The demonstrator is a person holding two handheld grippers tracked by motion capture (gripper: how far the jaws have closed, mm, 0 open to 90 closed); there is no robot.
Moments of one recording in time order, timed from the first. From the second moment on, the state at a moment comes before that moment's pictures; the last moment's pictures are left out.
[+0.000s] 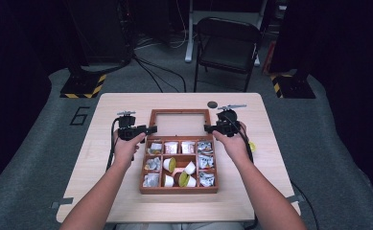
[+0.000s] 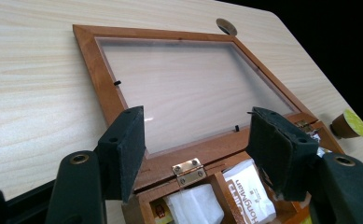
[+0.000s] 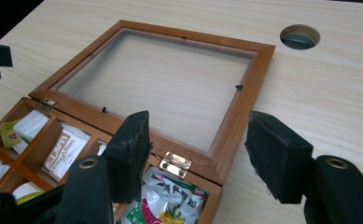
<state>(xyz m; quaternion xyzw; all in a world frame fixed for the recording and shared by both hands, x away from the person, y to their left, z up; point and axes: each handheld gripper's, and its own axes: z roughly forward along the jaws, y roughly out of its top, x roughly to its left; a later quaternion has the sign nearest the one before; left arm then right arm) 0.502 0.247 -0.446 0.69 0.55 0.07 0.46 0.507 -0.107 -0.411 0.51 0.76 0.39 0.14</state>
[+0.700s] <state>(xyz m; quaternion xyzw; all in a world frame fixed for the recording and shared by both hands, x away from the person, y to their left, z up) 0.529 0.243 -0.465 0.69 0.58 0.05 0.43 0.534 -0.094 -0.436 0.52 0.75 0.40 0.09</state>
